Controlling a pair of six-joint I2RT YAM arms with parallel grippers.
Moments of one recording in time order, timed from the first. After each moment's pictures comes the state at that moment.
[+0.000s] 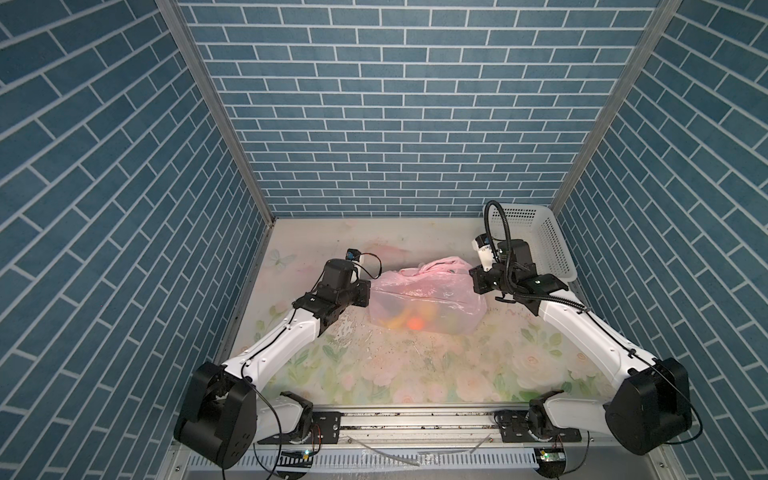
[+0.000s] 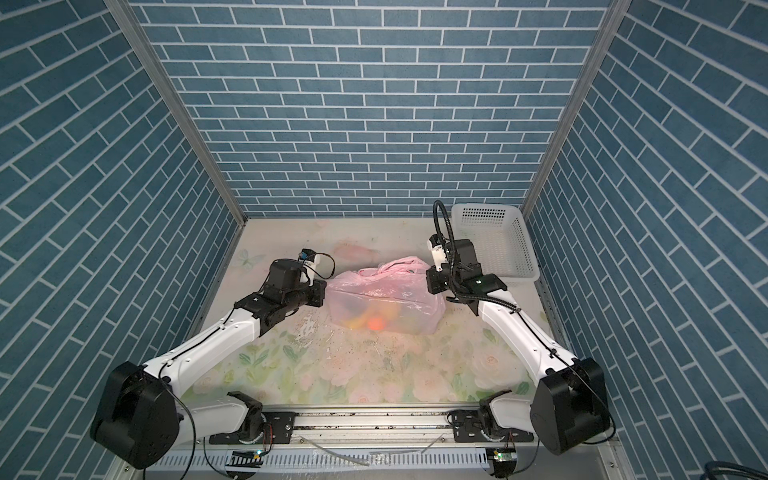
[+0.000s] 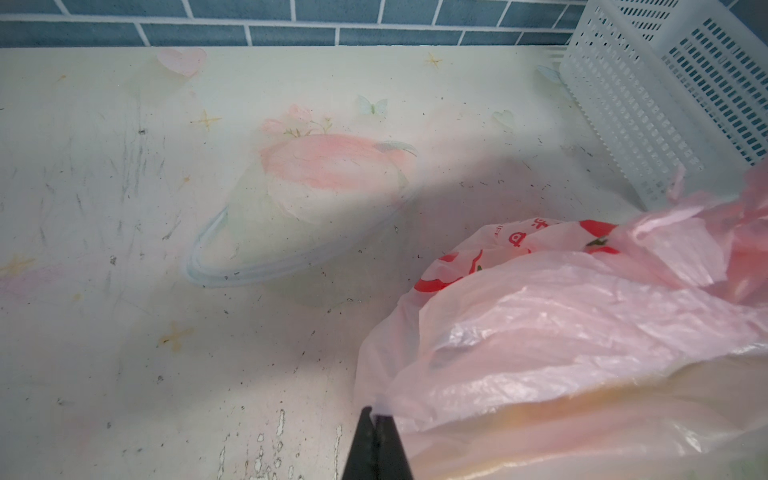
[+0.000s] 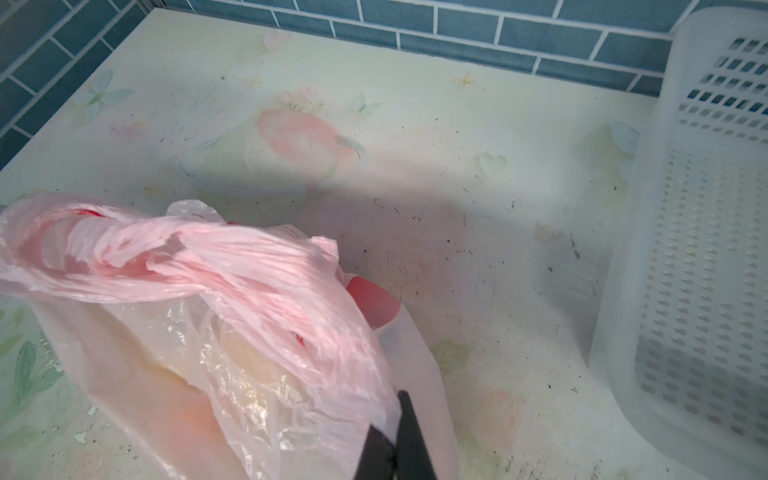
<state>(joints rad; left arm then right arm) -0.42 1.25 0.79 -0.21 0.04 -0.23 0.41 1.29 1.01 -0.44 -0.14 0.04</state>
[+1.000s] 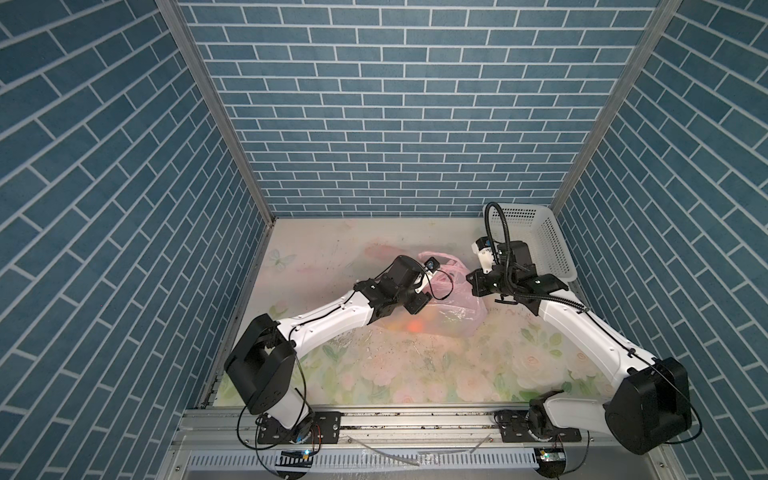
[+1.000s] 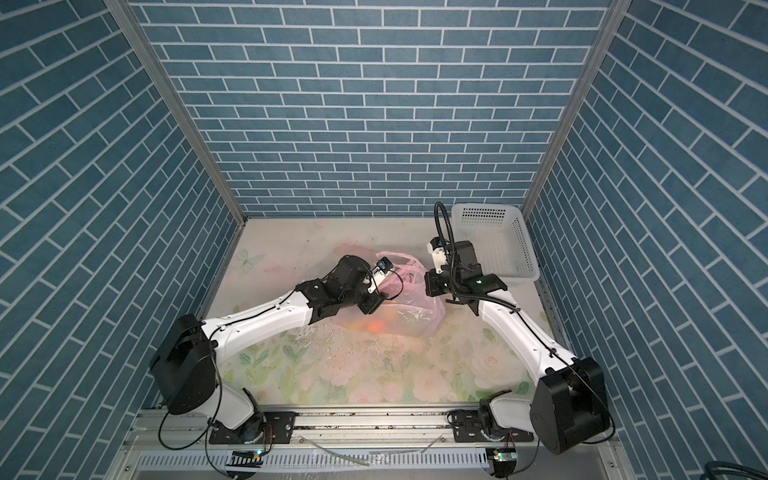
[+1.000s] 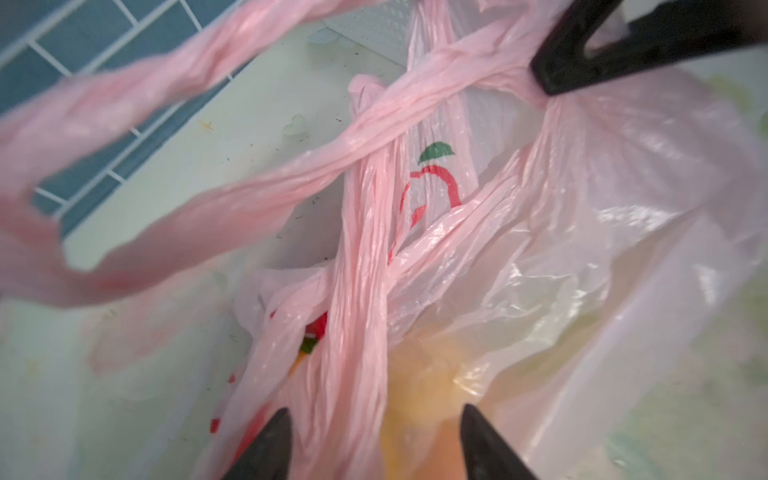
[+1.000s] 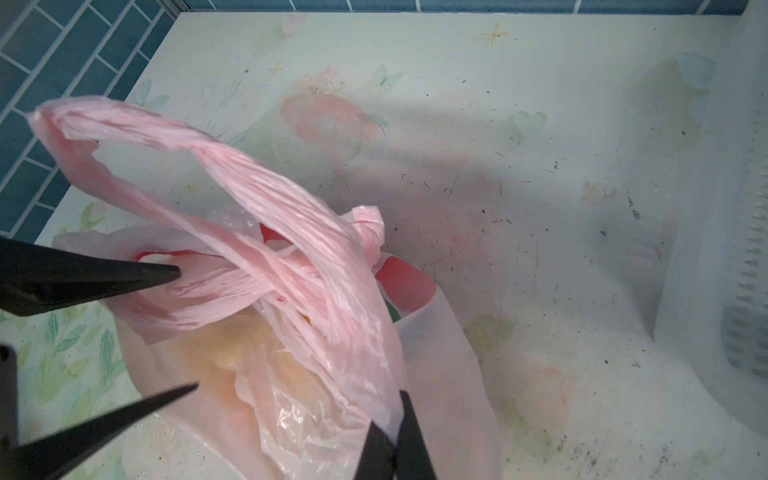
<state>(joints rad) -0.82 1.60 1.15 -0.27 -0.08 0.15 0.41 1.29 1.01 -0.48 -0.23 0.14</state>
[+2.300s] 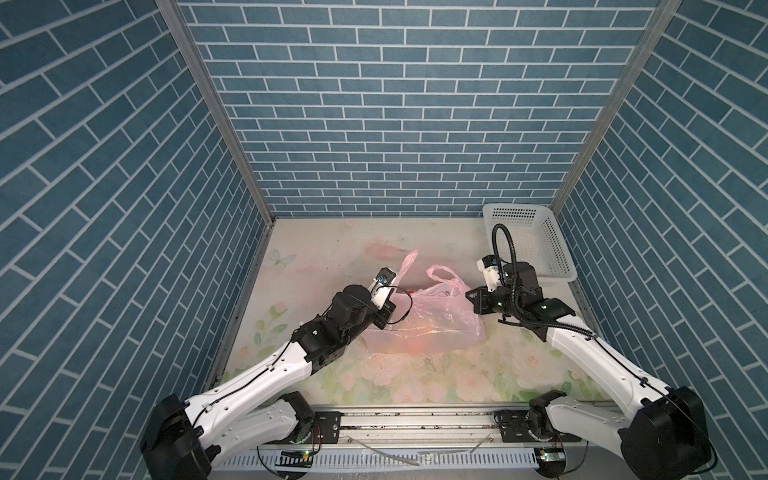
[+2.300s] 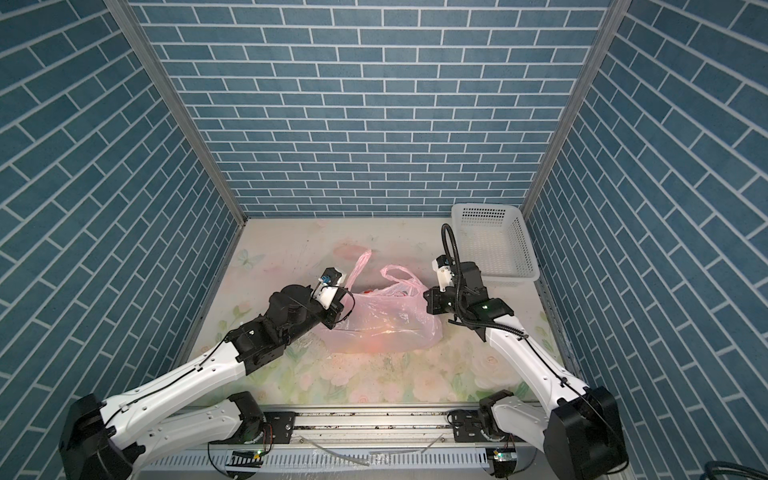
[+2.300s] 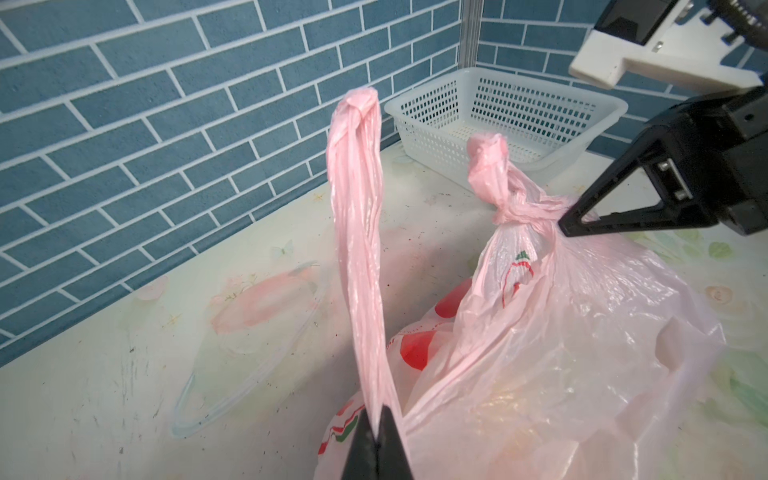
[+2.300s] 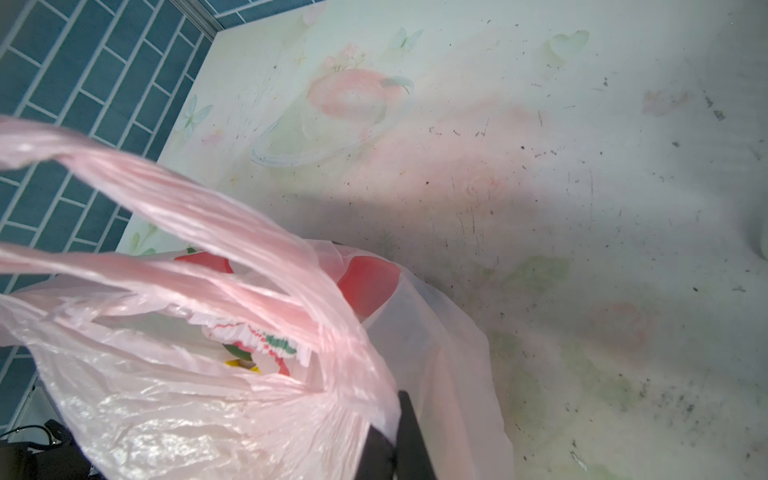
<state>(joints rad) -0.78 1.03 0.72 -0.06 -0.16 0.05 0.42 1.12 0.78 -0.37 -0.30 0.30</state>
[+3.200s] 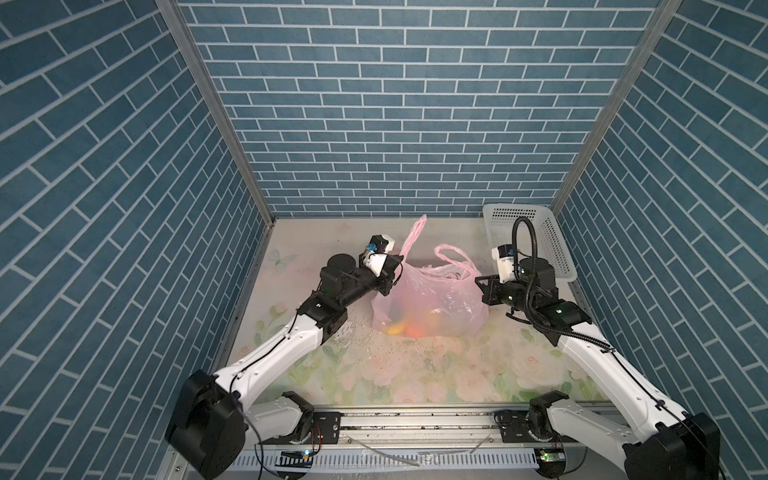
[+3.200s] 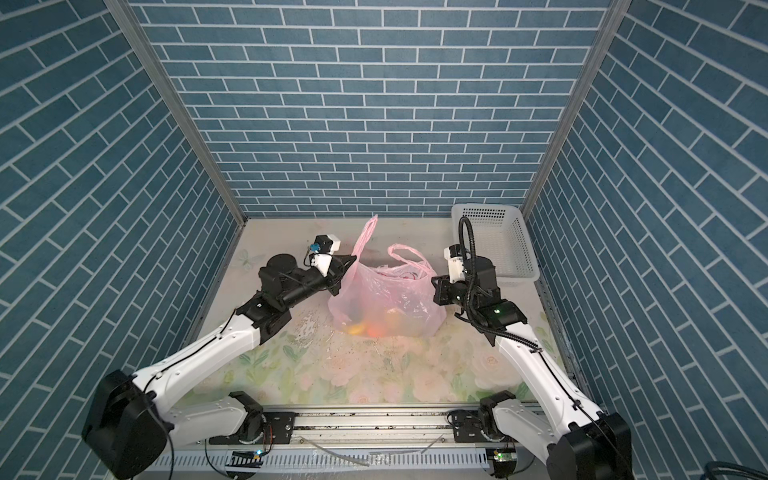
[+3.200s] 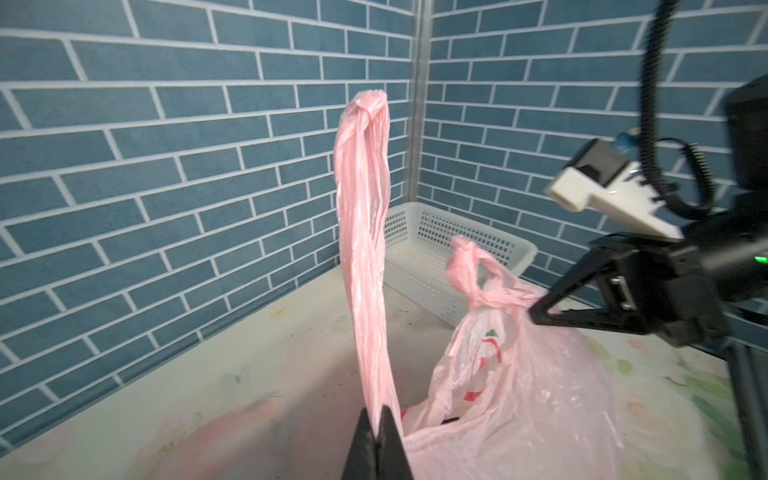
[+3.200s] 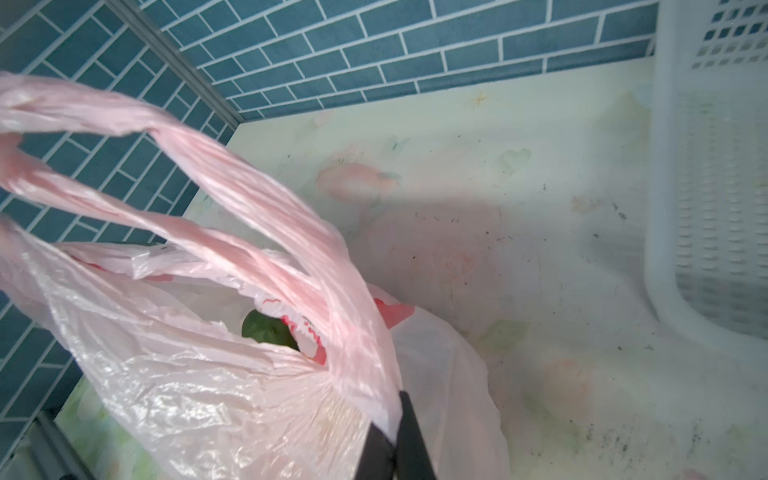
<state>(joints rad) -0.57 1.14 0.78 0.29 0.31 0.01 0.37 1.02 0.81 -0.36 -0.30 0.28</state>
